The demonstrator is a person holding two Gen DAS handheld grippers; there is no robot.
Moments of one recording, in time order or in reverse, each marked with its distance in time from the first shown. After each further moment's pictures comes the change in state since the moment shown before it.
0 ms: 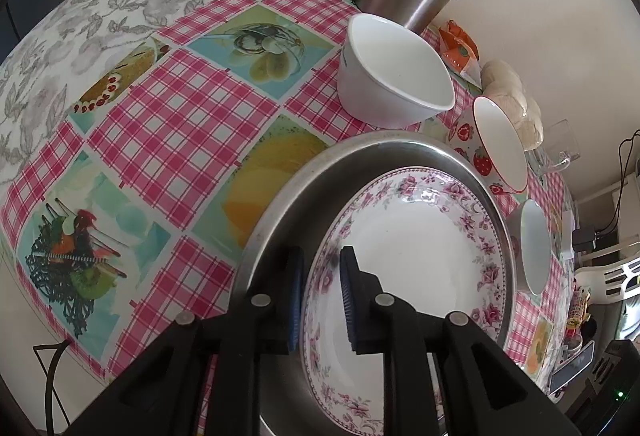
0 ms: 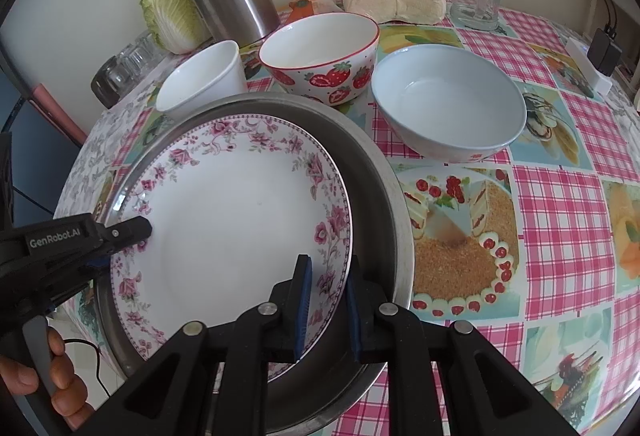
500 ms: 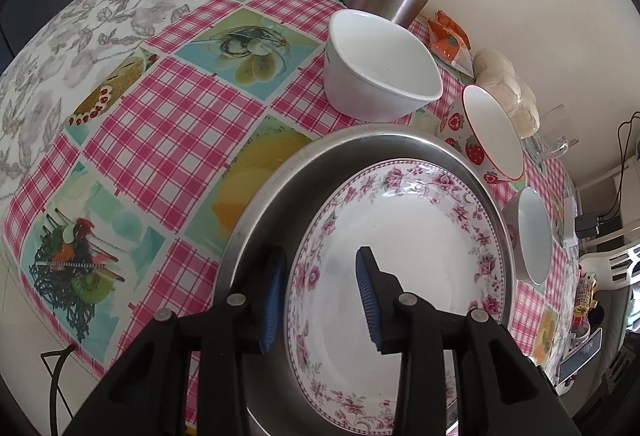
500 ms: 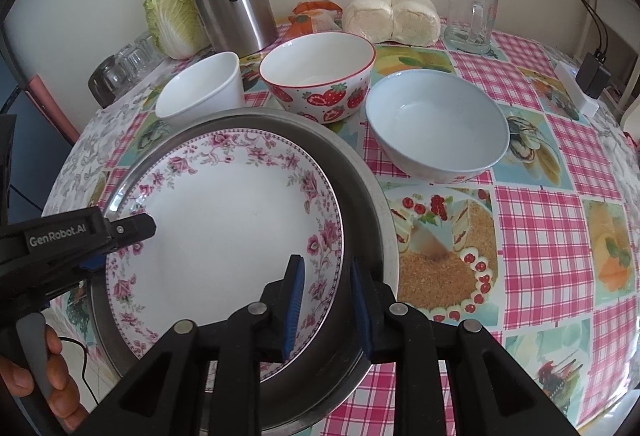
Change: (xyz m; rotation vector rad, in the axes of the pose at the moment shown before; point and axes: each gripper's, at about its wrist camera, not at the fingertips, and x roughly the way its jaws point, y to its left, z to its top) left arm -0.001 -0.008 0.001 0.050 0.007 0.013; right arm -0.013 0.003 0.001 -0.025 -0.057 -0.057
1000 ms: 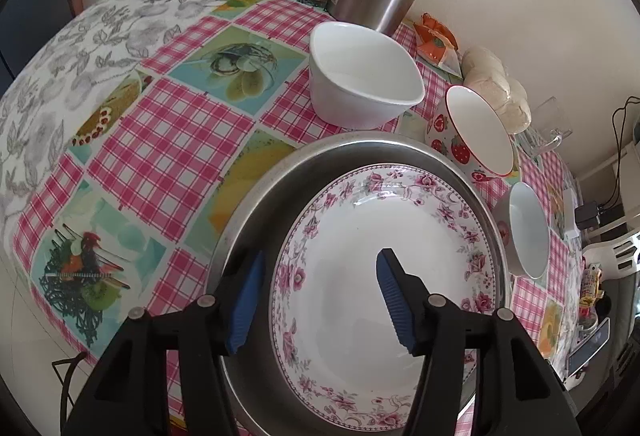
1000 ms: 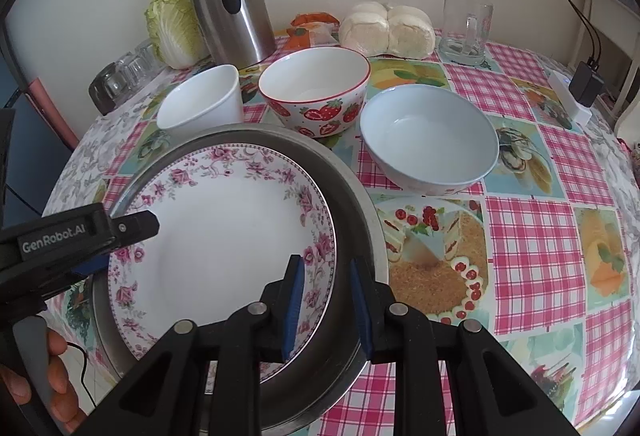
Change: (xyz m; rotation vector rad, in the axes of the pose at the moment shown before) left arm -0.011 -0.012 -0.002 0.058 -0.038 0.013; right arm -0.006 0.001 0.002 -0.007 -0.030 -0.011
